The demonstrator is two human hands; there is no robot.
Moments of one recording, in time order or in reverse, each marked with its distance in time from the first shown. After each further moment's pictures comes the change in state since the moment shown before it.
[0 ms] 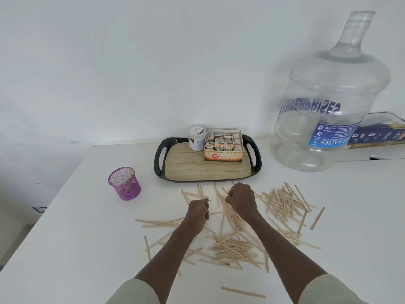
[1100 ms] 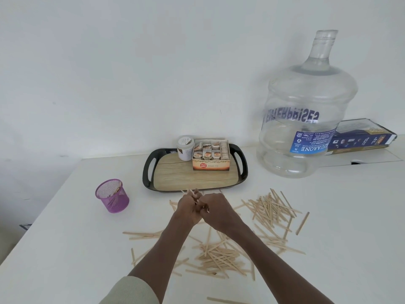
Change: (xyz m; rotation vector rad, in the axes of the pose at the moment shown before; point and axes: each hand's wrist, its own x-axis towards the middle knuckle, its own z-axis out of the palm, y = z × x) left_hand -0.012 0.040 0.034 -0.663 -0.162 -0.134; right_hand -0.040 -0.026 -0.028 0.231 -0.019 -0.478
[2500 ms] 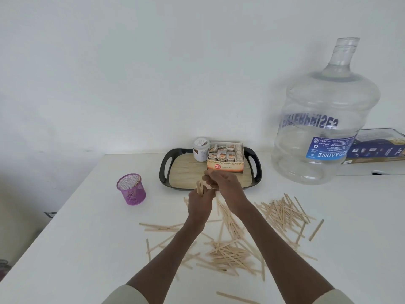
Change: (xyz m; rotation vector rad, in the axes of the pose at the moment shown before) left_hand -0.070 -0.005 -0.004 0.875 0.063 0.745; right_hand 0.032 -0.032 -0.022 0.894 0.101 0.293
